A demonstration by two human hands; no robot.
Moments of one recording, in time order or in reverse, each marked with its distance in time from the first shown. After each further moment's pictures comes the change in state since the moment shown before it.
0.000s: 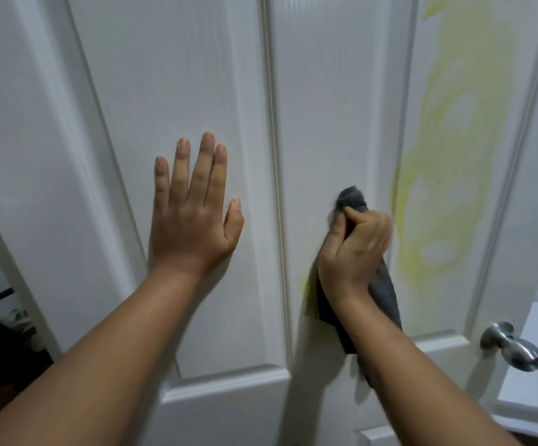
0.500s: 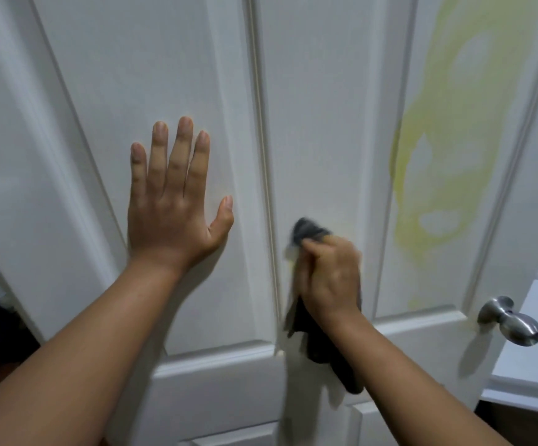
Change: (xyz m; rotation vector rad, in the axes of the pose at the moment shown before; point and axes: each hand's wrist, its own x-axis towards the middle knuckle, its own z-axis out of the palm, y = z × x) left_hand -0.033 0.005 0.010 0.026 0.000 0.035; right_hand -0.069 0.031 -0.015 0.024 -0.193 -0.289
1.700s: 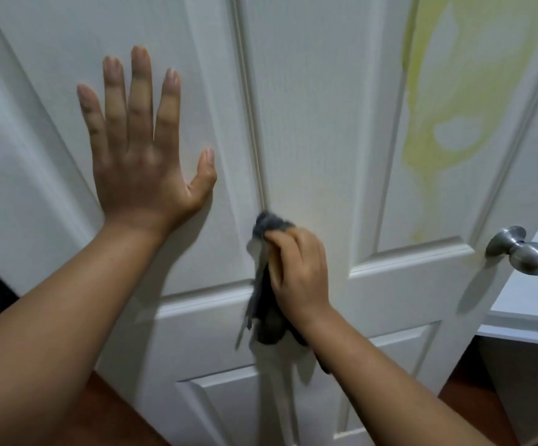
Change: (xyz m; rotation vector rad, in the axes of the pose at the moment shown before) left_hand -0.046 0.013 0.009 -0.030 -0.004 -0.012; right_hand -0.101 -0.029 0.010 0.081 -0.157 0.072
